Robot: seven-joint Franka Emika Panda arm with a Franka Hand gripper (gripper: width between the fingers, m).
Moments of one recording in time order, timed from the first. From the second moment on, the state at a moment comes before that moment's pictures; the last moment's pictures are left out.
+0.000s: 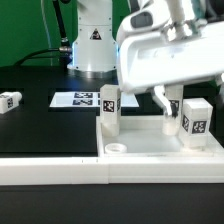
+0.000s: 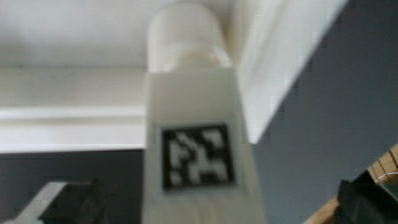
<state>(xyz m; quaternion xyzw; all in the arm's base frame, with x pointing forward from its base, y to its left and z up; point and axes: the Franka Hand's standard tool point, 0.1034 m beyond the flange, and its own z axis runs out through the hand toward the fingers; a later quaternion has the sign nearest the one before) 0.668 0.106 0.101 -0.96 -0.05 -0.27 0.07</state>
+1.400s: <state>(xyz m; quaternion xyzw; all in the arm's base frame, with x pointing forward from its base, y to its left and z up) 0.660 0.108 0.098 -0.99 -0.09 0.02 0.09</state>
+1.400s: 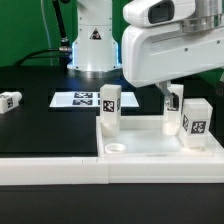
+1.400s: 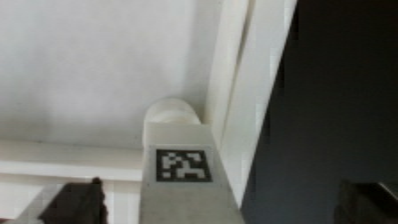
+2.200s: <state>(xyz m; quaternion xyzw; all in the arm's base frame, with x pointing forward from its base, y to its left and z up) 0.669 0.114 0.092 -1.00 -0.05 0.03 0.03</state>
